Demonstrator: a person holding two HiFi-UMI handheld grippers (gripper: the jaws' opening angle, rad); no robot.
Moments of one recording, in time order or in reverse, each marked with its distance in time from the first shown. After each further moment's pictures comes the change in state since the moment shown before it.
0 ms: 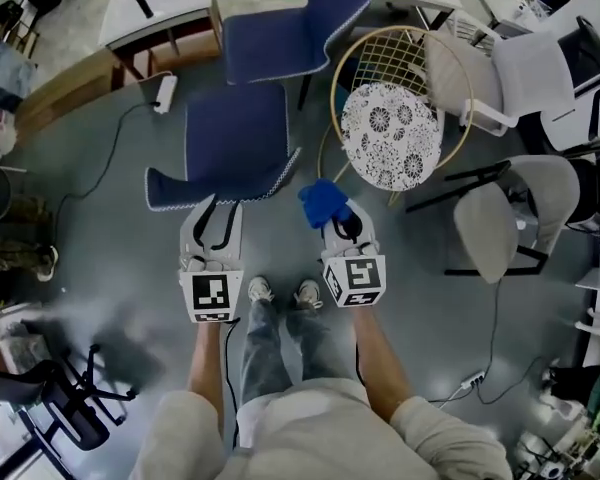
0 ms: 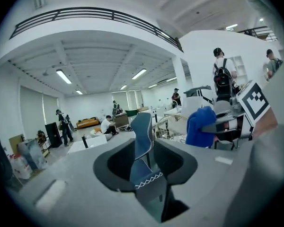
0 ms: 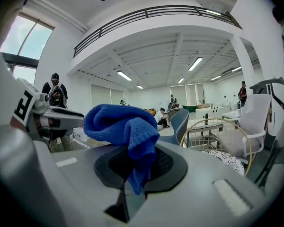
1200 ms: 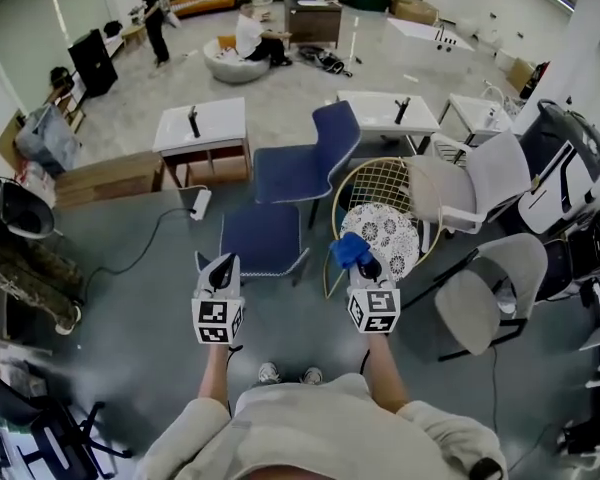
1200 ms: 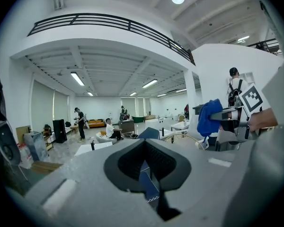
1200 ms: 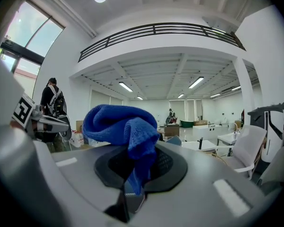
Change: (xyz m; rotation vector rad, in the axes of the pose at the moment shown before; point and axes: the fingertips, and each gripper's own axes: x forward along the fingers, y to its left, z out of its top) left arm -0.075 0.059 0.123 -0.146 -0.071 0.063; right arm -0.065 -0.026 0.188 -0.094 -0.126 -0.049
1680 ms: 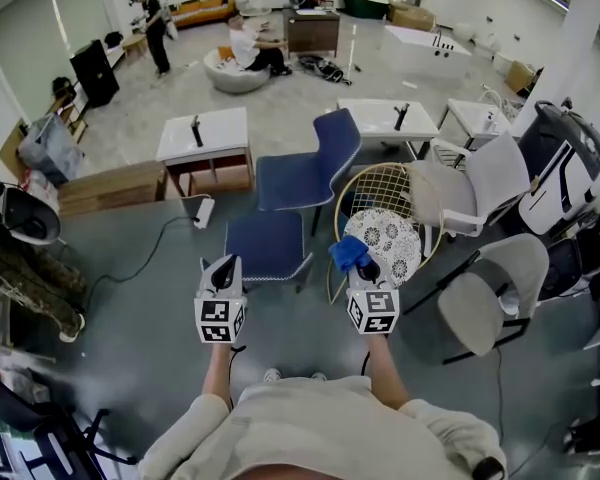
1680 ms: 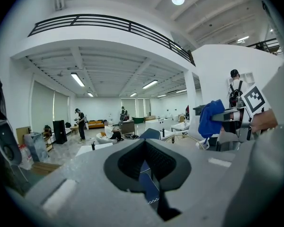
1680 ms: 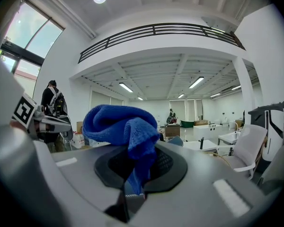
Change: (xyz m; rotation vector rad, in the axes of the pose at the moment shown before) left arm -0.007 0.010 0.008 0.003 -0.017 -0.001; right arm -0.004 0.016 0.006 0.006 -0.010 0.004
